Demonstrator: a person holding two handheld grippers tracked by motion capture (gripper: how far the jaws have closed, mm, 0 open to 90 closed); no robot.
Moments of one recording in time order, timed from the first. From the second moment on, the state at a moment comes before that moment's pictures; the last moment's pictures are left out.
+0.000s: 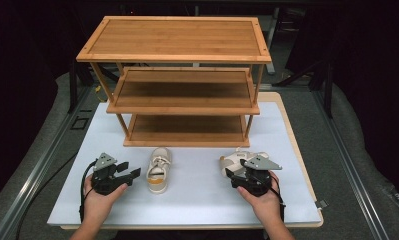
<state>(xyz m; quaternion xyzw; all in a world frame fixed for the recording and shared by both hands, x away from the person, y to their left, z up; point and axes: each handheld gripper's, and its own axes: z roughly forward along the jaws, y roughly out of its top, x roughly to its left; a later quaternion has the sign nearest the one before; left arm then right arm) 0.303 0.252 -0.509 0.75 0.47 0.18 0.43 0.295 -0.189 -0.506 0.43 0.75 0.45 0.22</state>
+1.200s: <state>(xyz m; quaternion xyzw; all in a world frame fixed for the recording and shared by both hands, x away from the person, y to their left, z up) 0.304 0.251 -0.510 0.75 0.47 0.19 0.42 0.273 -0.241 -0.524 0.55 0.68 0.46 0.17</state>
